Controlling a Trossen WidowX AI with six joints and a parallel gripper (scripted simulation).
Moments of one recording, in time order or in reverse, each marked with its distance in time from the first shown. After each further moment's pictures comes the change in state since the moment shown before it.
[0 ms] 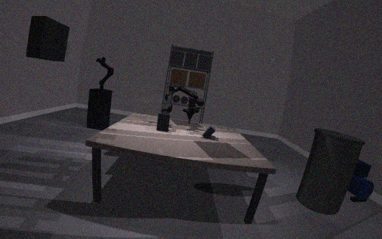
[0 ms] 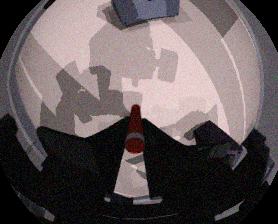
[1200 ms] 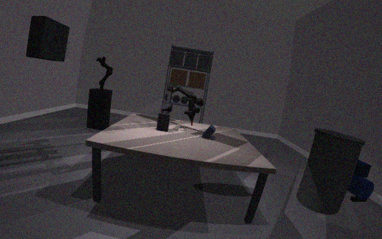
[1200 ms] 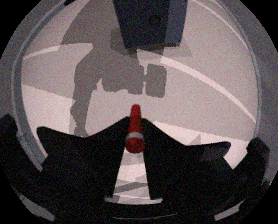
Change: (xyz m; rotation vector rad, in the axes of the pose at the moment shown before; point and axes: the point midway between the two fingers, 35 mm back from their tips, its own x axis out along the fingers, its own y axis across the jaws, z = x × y) arm 0.008 -0.016 0.034 -0.161 -0.177 0.043
